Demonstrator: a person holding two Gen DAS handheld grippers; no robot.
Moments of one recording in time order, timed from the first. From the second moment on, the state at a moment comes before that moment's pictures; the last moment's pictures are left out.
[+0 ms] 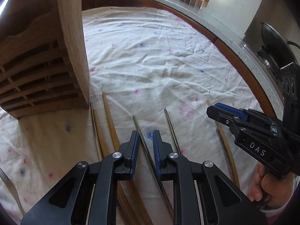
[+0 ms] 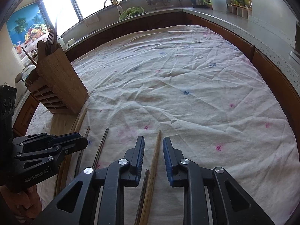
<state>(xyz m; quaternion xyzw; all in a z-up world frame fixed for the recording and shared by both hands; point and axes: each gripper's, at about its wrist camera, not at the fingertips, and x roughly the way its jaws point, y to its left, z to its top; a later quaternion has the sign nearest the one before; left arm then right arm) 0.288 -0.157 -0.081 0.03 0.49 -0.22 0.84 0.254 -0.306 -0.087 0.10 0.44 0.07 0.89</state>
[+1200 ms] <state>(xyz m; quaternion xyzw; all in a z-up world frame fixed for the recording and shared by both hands) 0.203 -0.094 0.024 -0.07 0.37 -0.26 0.89 0.174 -0.311 0.010 0.14 0.31 0.11 0.93</state>
